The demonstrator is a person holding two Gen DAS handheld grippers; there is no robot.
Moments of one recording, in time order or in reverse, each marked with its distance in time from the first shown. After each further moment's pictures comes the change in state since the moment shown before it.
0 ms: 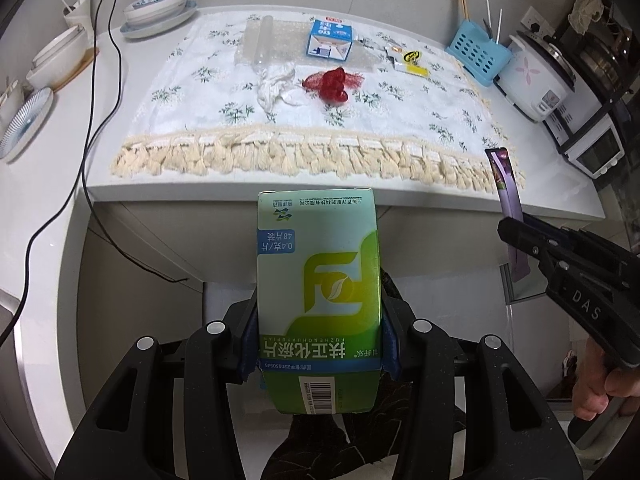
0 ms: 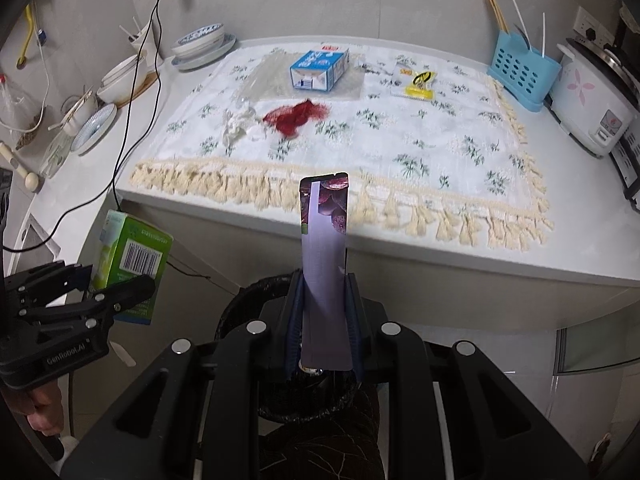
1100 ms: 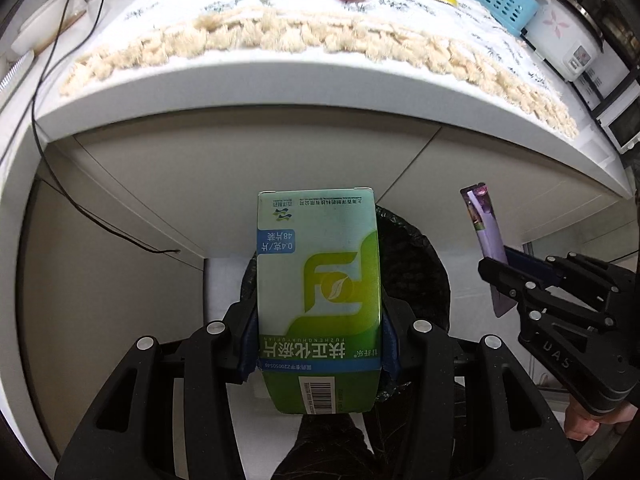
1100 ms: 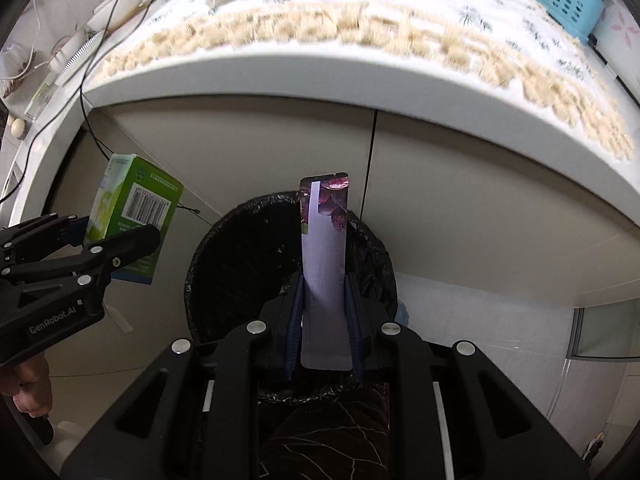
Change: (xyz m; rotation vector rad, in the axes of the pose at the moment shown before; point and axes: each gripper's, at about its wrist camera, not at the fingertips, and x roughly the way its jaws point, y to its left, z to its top) left arm 0.108 0.008 -0.047 0.004 0.077 0.039; right arm 0.124 0.000 -0.074 -0.033 0.174 0.037
